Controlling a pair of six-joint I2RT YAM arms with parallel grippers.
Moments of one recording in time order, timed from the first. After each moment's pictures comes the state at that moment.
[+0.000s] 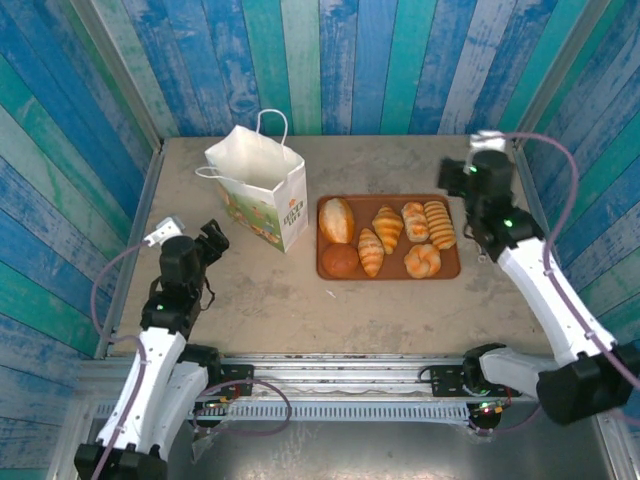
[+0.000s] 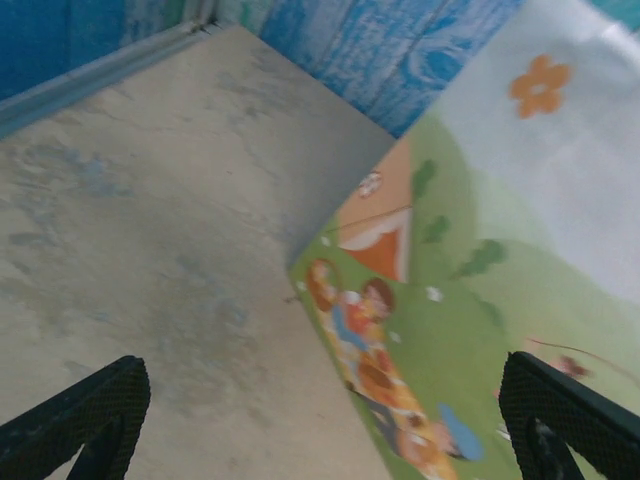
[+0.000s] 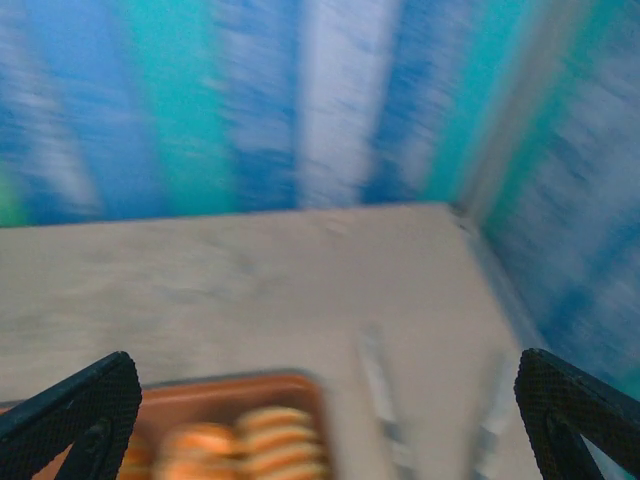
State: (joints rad) left arm -0.12 0.64 0.48 -0.24 -0.28 -0.61; right arm 0.18 1.12 1.01 -0.29 0.42 0.09
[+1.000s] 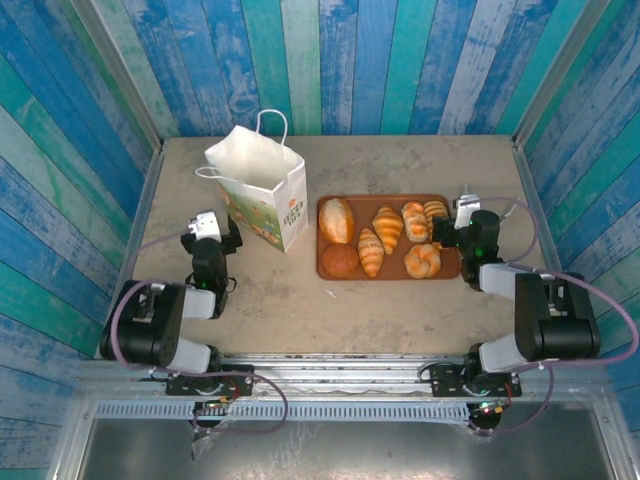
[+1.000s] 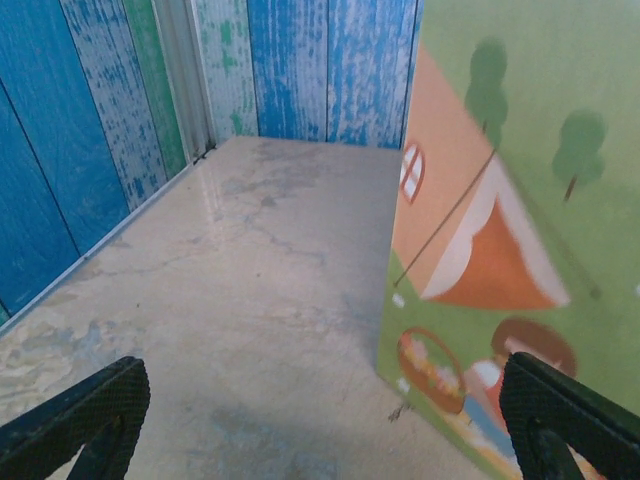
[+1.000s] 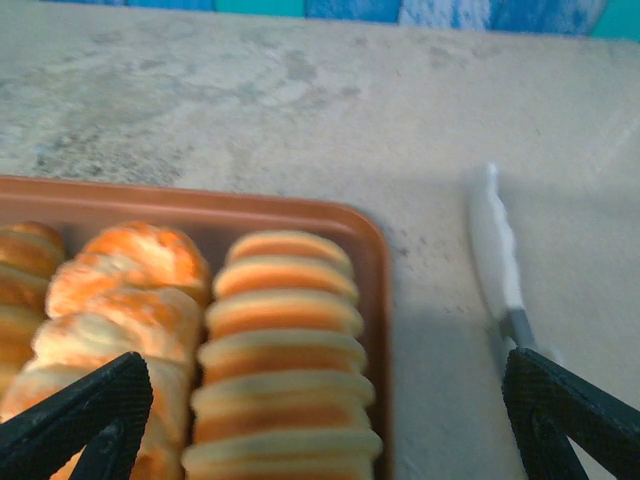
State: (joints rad) left arm -0.12 1.46 0.21 1.08 -0.37 -0.06; right arm 0.03 1.47 0.44 0.60 -0.04 -0.07
